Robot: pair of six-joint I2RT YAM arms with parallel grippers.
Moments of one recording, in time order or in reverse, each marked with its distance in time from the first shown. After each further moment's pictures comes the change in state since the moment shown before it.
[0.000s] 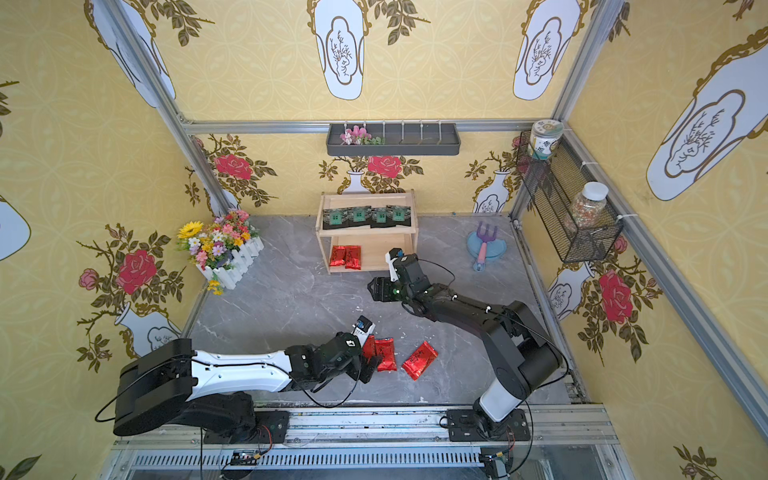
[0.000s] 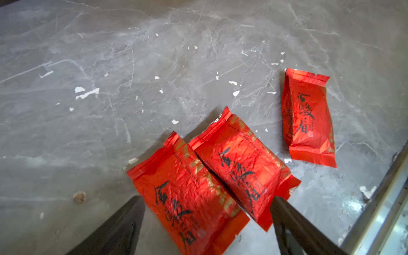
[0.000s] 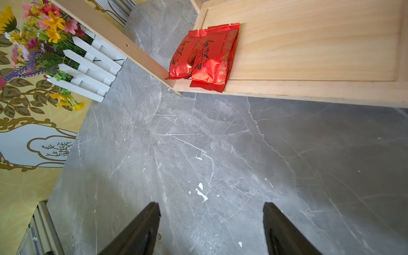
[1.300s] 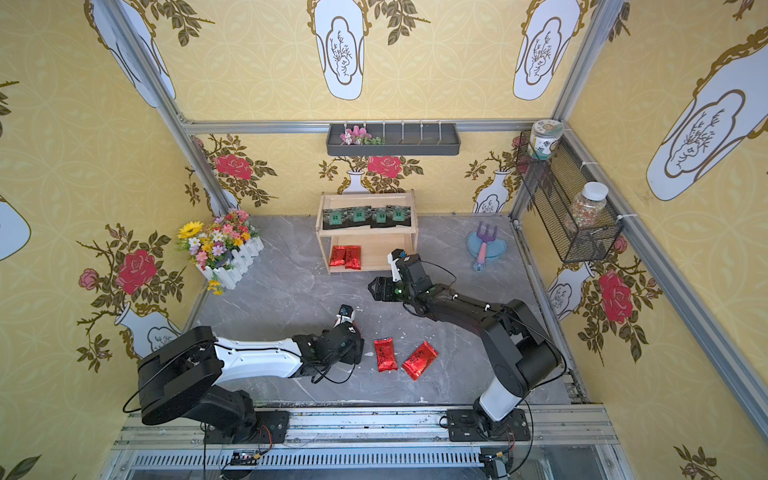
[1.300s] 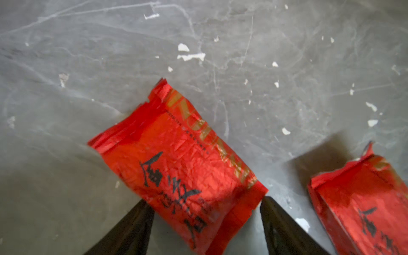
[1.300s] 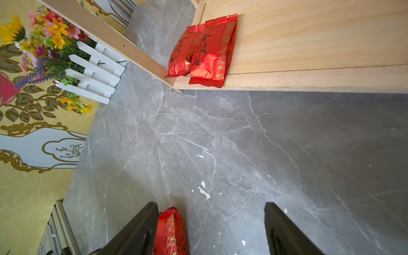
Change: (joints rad) left arm 0.160 0.120 0.025 -0.060 -0.085 -0.201; right arm -0.024 0.014 -0.016 0.030 -0.057 0.048
